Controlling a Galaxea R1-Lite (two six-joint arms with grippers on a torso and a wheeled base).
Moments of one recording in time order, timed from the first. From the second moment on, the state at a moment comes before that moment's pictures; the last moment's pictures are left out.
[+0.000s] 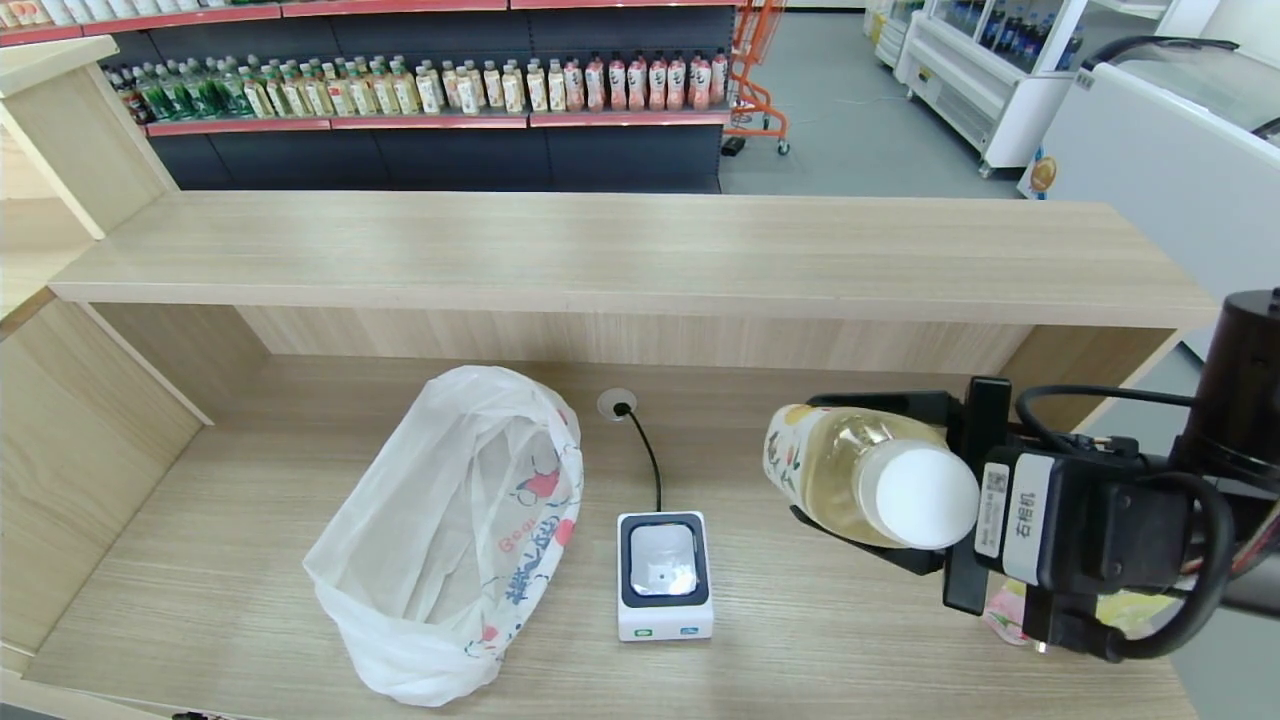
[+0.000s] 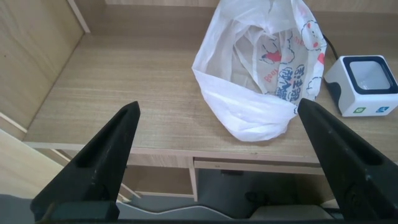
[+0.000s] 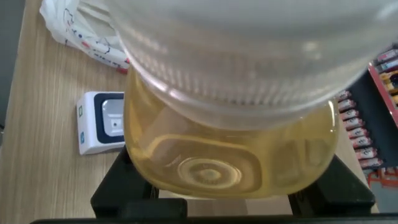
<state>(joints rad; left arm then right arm) 0.00 0.00 0.00 0.00 -0.02 0.00 0.63 1.40 -0.63 -0.64 0.38 -1.09</state>
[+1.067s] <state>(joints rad) 0.00 0.00 0.00 0.00 -0.02 0.00 0.54 1.50 -0.59 -0.69 0.50 -1.20</state>
